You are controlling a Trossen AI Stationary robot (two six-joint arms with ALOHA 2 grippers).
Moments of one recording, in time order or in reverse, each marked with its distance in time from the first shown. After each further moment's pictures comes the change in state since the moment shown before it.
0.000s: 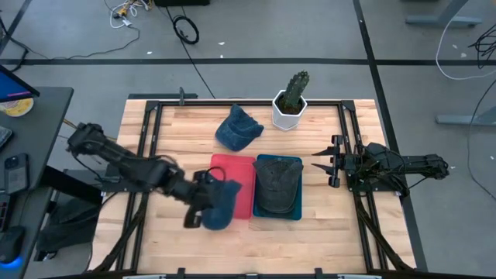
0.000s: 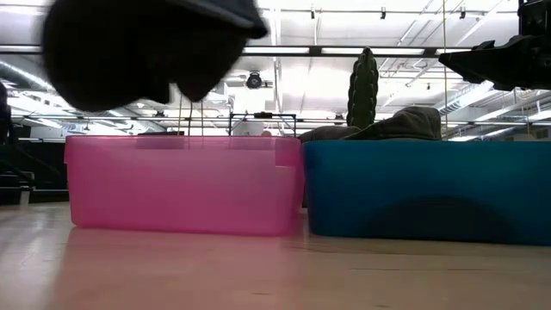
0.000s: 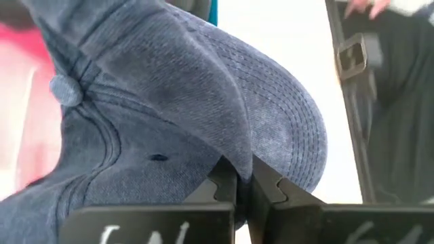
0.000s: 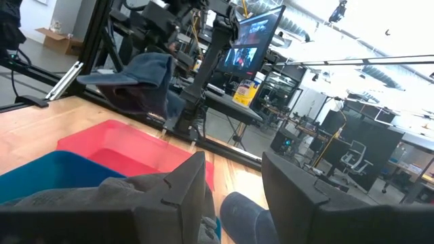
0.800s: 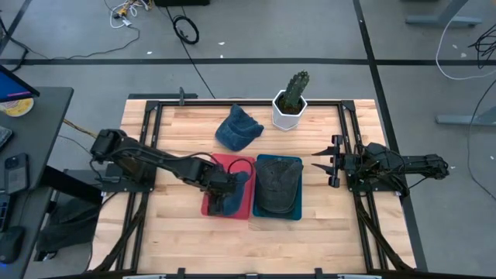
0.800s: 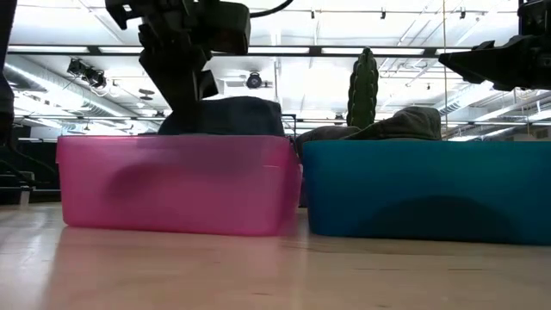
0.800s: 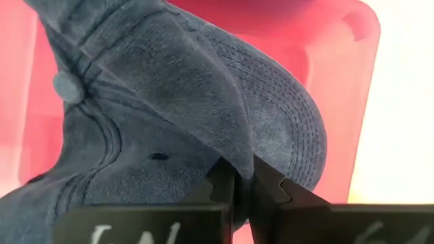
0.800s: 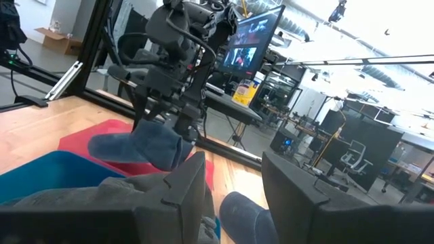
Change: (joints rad) left arm 0.208 0.268 -0.001 0.021 0.071 0.073; right arm 0.000 0.000 0.000 0.000 0.000 0.000
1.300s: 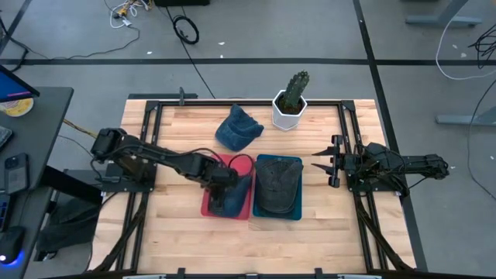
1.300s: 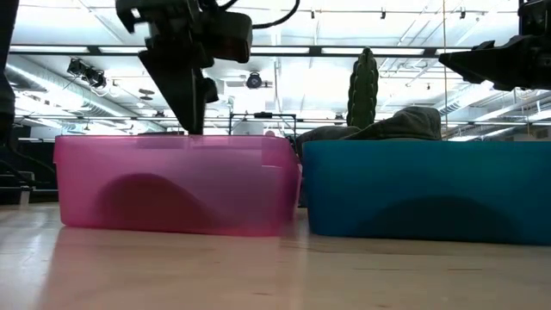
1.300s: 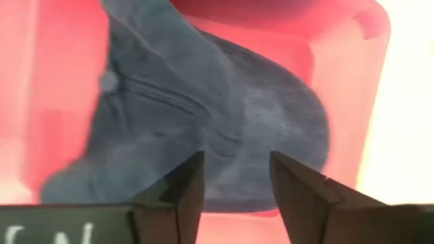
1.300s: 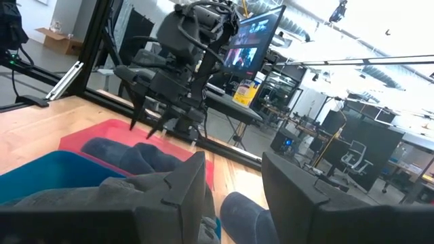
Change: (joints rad) left arm 0.054 0.001 0.000 -0.019 0.060 0.025; right arm 0.000 0.000 0.000 0.000 0.000 0.000
